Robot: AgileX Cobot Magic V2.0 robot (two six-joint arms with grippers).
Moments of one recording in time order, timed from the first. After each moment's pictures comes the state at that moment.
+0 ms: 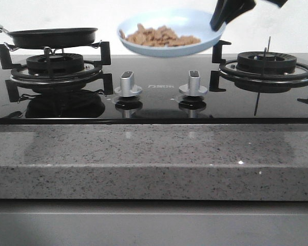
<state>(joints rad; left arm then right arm) -0.03 0.39 -0.54 -0.43 0.41 0.48 0.17 1.98 -1.91 0.37 0.95 -0.08</state>
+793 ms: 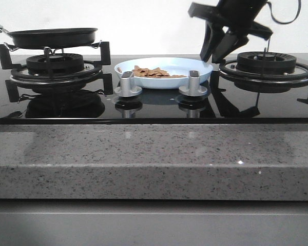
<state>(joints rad) -0.03 0.39 -0.54 -0.43 0.41 0.48 0.17 2.10 -2.00 0.35 1.01 -0.07</state>
